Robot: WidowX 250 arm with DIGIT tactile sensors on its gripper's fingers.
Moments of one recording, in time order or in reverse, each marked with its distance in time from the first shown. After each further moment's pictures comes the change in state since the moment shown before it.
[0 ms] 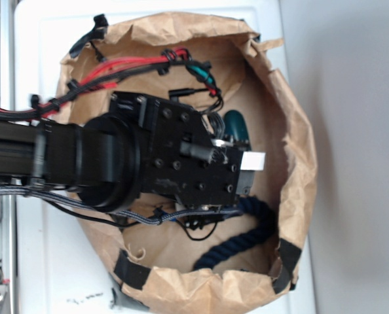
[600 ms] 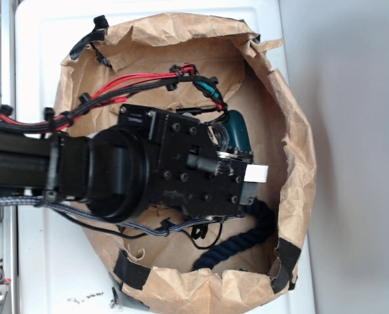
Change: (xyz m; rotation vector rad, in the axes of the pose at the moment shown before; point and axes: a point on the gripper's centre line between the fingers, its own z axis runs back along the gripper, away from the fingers) arm 0.005 -0.012 0.003 -0.034 0.000 -0.030
